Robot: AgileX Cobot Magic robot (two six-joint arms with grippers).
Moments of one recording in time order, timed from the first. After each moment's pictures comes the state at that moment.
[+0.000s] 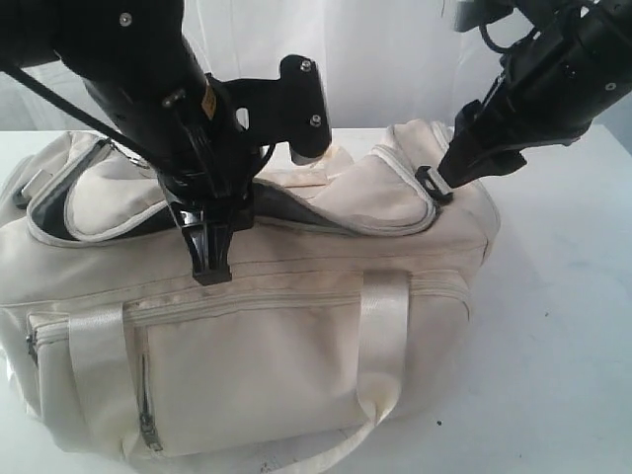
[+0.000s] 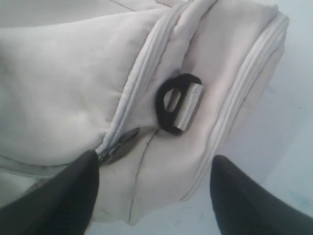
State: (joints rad) left arm -0.82 1.57 -1.42 0.19 1.03 0.61; right arm 0.40 1.45 -1.34 0.26 1.04 -0.53
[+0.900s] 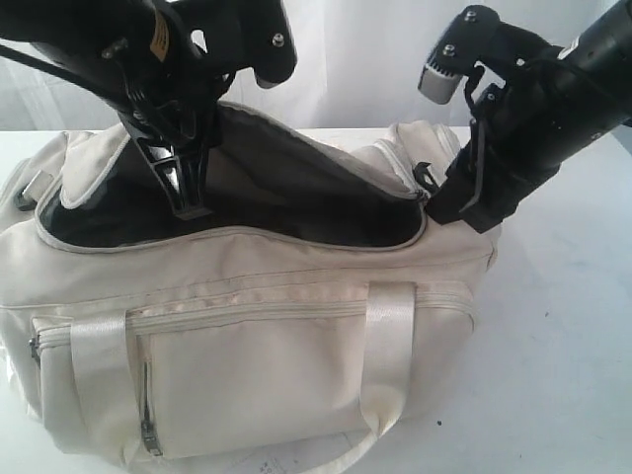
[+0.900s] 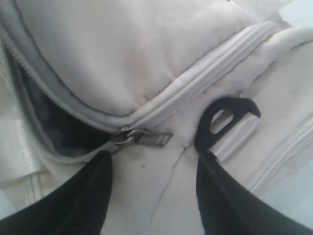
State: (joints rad) left arm -0.82 1.49 -1.42 0.43 0.96 0.42; right arm 0.40 1.46 -1.22 0.39 0.95 -0.98
